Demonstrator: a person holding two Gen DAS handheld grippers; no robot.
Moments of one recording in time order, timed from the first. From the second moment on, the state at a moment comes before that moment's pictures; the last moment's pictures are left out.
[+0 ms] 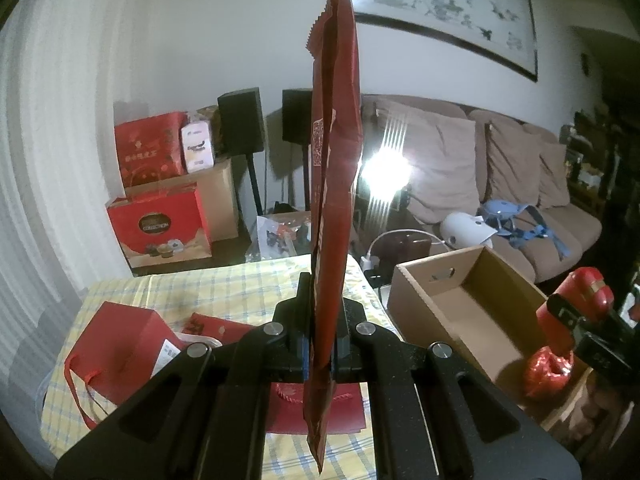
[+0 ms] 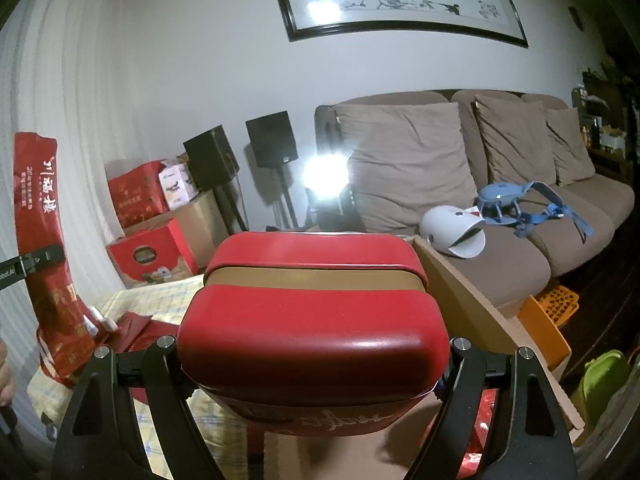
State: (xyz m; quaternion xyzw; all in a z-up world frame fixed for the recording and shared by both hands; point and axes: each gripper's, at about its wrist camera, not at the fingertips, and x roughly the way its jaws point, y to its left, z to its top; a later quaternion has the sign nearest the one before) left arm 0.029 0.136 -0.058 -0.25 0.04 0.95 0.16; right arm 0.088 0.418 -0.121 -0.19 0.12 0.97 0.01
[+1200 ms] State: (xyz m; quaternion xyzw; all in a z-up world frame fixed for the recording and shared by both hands) left arm 0.031 0.166 -0.052 -0.25 0.04 0.95 0.18; right arm 0.093 0.453 -0.120 -0.19 0.13 0.97 0.05
